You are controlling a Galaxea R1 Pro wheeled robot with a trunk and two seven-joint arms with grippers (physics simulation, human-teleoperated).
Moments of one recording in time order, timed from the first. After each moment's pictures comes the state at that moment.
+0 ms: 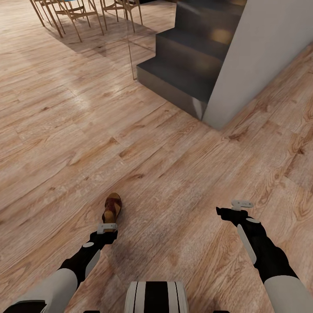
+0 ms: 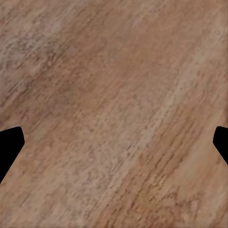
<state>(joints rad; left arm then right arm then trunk) -0.71 0.02 0.02 -0.34 0.00 -0.02 0.01 -0.58 -0.16 -0.05 -1.06 -0.13 0.47 -0.05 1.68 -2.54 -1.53</state>
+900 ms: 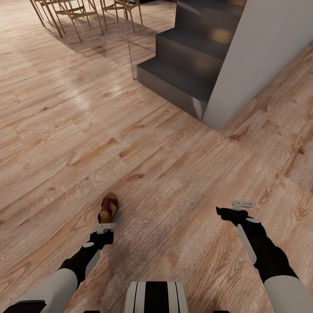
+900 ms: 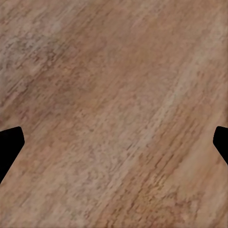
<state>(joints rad) -0.71 0.02 0.02 -0.33 0.01 -0.02 0.01 -0.58 -0.16 -0.06 -1.06 -0.13 0.47 -0.05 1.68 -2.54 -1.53</state>
